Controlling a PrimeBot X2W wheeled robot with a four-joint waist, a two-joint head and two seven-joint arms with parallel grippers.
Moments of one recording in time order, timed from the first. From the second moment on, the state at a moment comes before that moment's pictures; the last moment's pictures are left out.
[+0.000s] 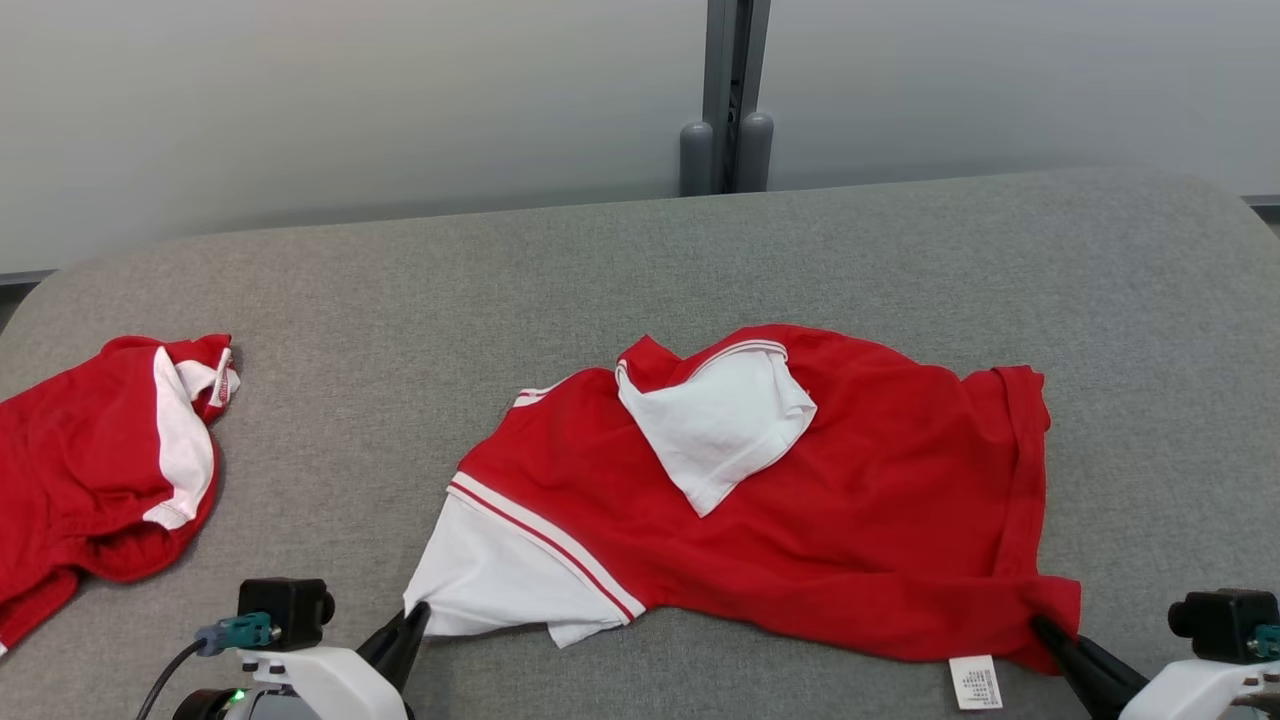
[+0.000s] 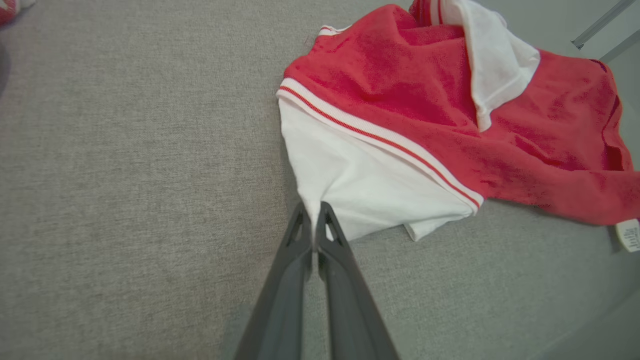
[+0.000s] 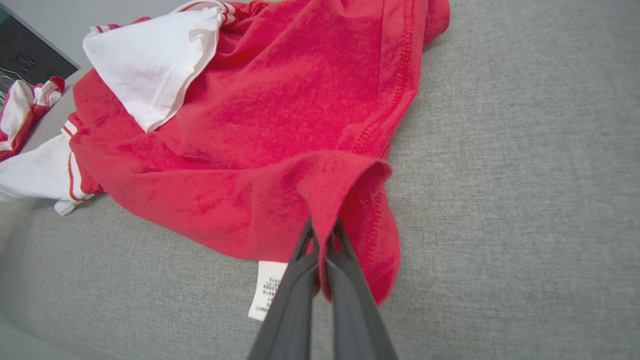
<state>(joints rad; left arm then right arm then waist) 0.02 0.17 -0.15 0.18 -0.46 -0.10 0.34 -0.04 -0.50 0.45 0.31 0.86 0.13 0.03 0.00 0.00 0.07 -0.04</state>
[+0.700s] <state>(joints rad) -0.39 0.31 -0.13 -0.03 -0.45 -0.11 0.44 -0.40 -0.58 0.41 0.11 0.96 0.13 0.02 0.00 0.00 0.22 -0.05</state>
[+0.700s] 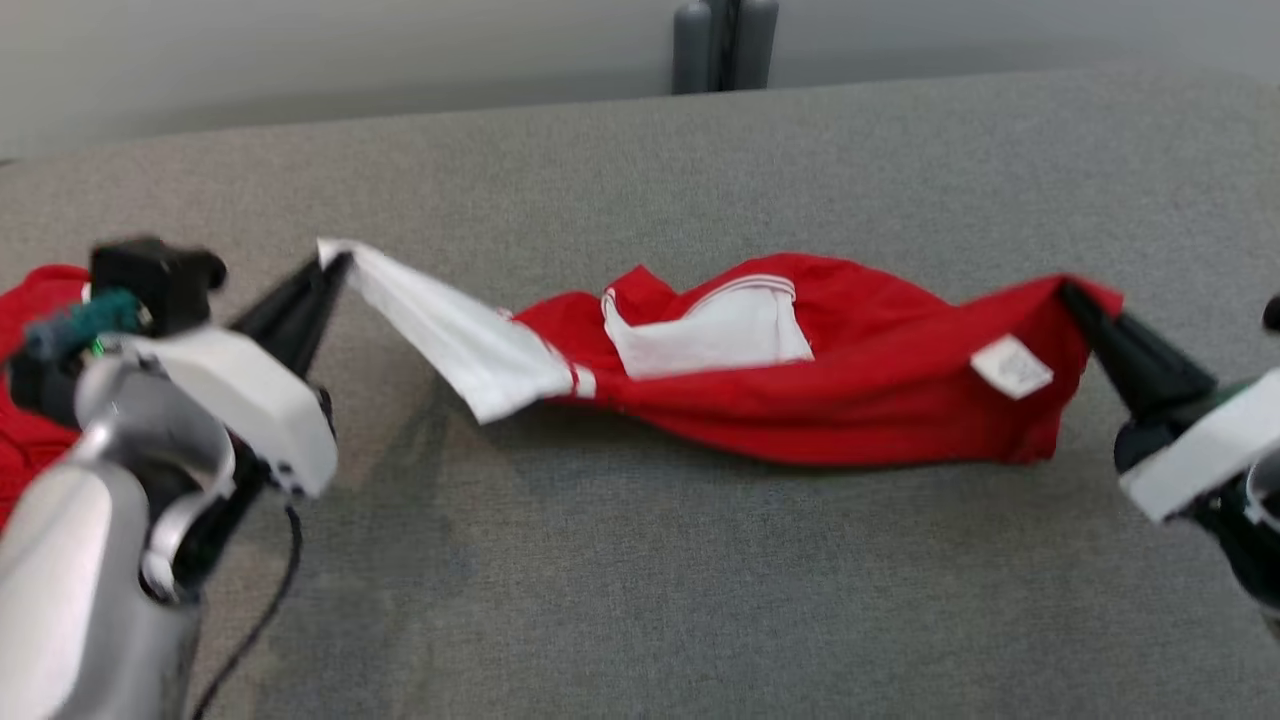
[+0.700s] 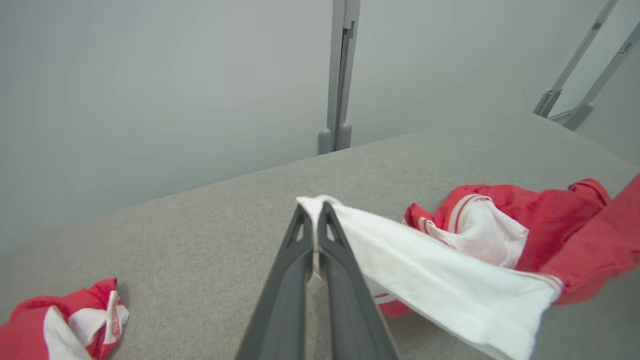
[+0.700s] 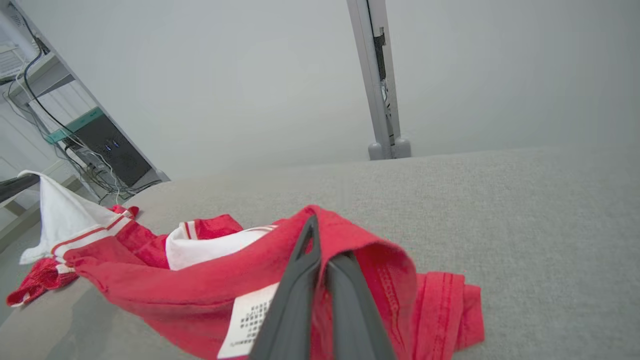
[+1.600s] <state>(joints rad) -1.71 0.42 -0.28 0.69 -0.46 -0.13 0.08 -1.69 -0.51 0.60 0.53 0.96 0.13 -0.22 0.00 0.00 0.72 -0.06</state>
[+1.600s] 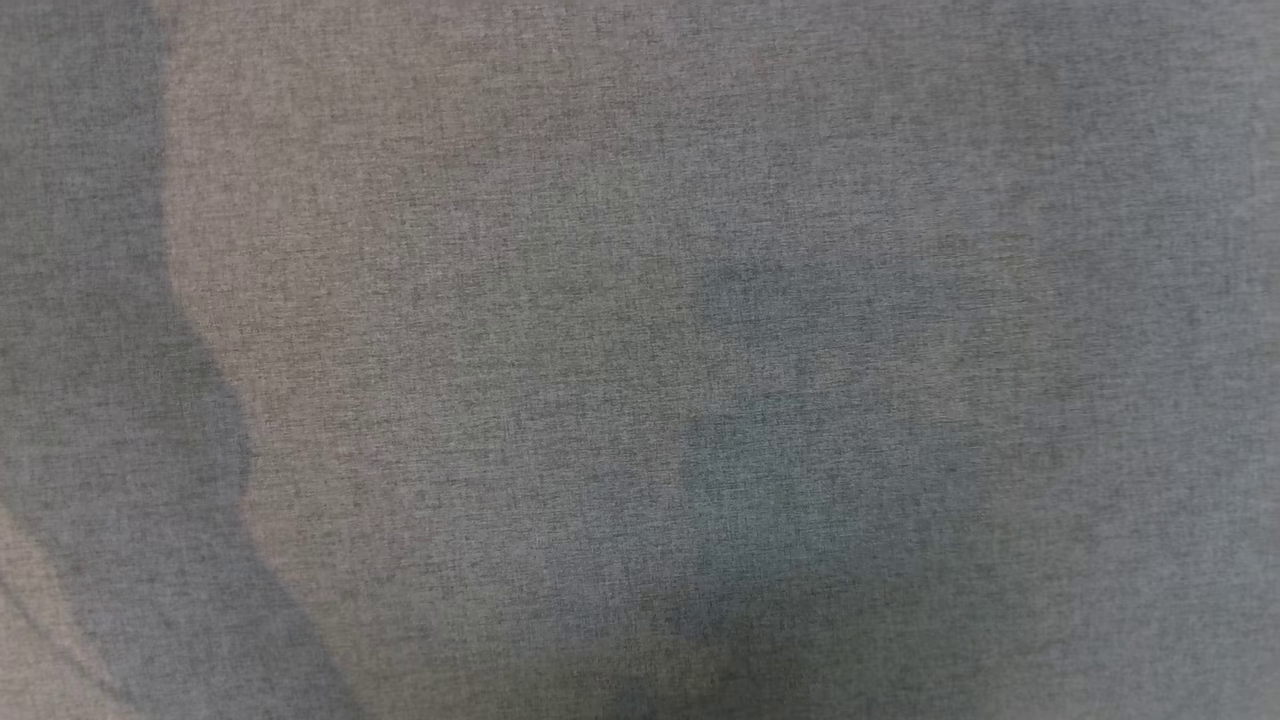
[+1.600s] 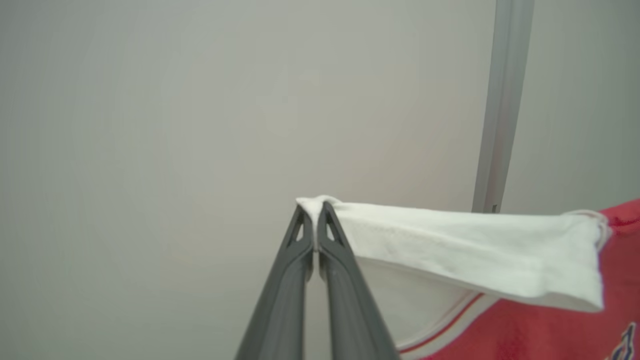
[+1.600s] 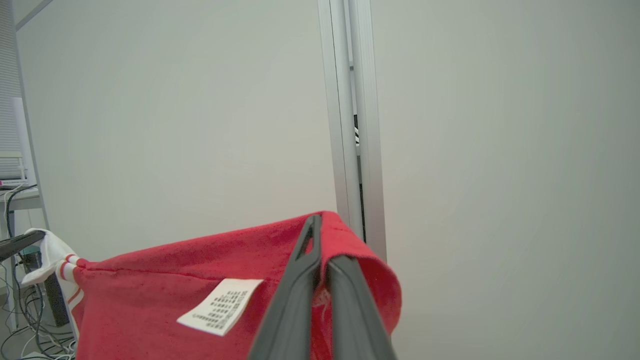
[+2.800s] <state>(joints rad) -0.95 0.67 -0.74 0.59 -0.90 -0.13 0.43 -1.01 -0.66 1.01 0.47 1.23 0.13 -0.09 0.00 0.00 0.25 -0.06</state>
